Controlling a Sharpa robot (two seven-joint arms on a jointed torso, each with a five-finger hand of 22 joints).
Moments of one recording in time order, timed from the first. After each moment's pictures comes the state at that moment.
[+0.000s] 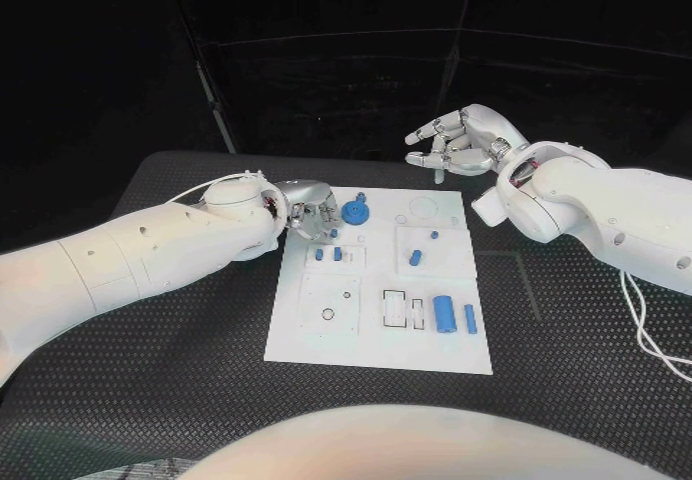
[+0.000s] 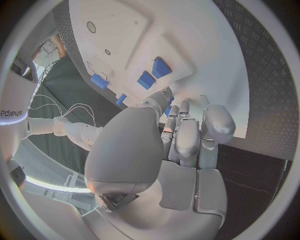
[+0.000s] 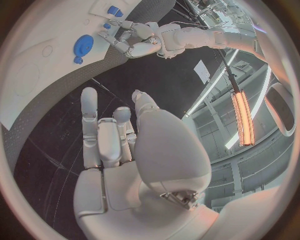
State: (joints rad) left arm 1.11 -0.67 0.05 1.28 -1.49 -0.04 -0.06; left_hand 1.46 -0.16 0.30 0.13 0.15 0.97 0.12 0.06 0.06 1.08 0.10 0.07 0.07 1.47 0.00 1.28 0.96 0.12 1.38 0.10 1.11 1.19; right arm 1.20 -0.75 0.07 1.40 -0.83 -0.31 0.15; right_hand 1.45 -0.07 0.02 0.20 0.40 0.90 0.16 0.16 0.07 1.13 0.07 1.02 0.90 1.46 0.00 1.28 1.13 0.16 1.03 0.10 0.98 0.49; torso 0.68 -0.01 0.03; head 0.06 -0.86
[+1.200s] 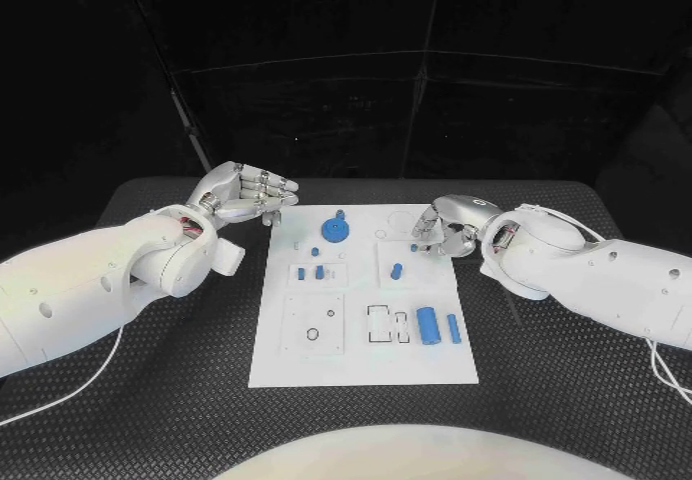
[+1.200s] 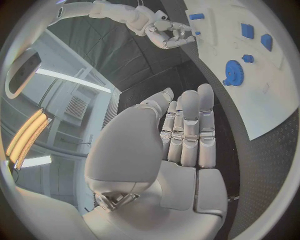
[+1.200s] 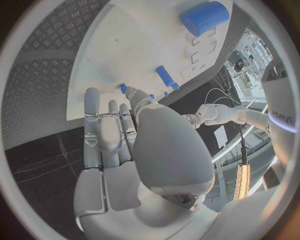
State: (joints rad) left arm 1.08 -0.88 0.09 1.44 -0.43 -0.27 0.30; left_hand 1.44 -0.15 0.32 0.11 0.15 1.08 0.15 0.10 0.07 1.19 0.08 0.17 0.09 1.27 0.00 0.95 0.47 0.17 1.15 0.10 0.62 0.85; right arm 1.05 -0.84 0.07 1.46 -1.55 -0.24 -0.12; right_hand 1.50 -0.16 0.21 0.16 0.31 0.99 0.16 0.13 0.07 1.00 0.10 0.28 0.24 1.47 0.00 1.19 1.05 0.18 1.04 0.10 0.98 0.49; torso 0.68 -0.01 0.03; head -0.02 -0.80
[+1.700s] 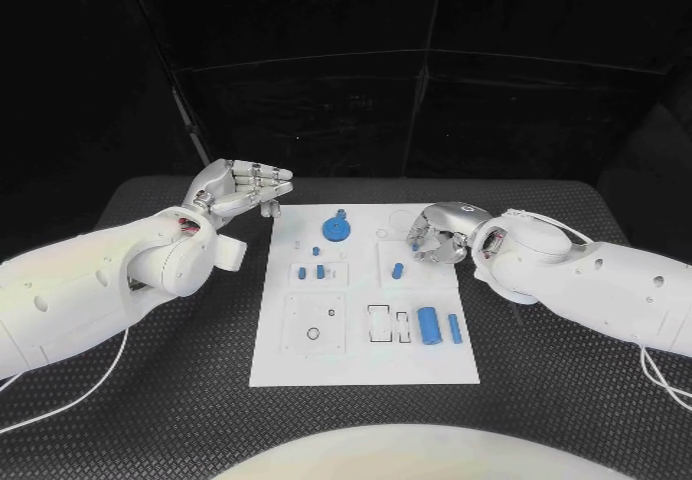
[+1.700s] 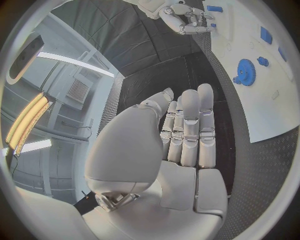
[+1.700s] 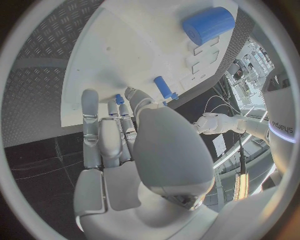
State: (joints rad) left arm 1.07 -0.88 0.09 1.45 -0.27 -0.30 0.36; left_hand 1.44 -0.15 0.32 0.11 0.15 1.08 0.15 0.10 0.07 1.19 0.07 0.17 0.09 1.26 0.00 0.94 0.47 0.17 1.15 0.10 0.60 0.84; right arm 1.04 -0.81 0.07 1.45 -1.62 -0.21 -0.15; right_hand 1.50 -0.16 0.23 0.14 0.30 0.99 0.17 0.12 0.07 1.01 0.10 0.26 0.19 1.47 0.01 1.27 1.13 0.18 1.09 0.12 1.04 0.58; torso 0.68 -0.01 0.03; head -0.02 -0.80
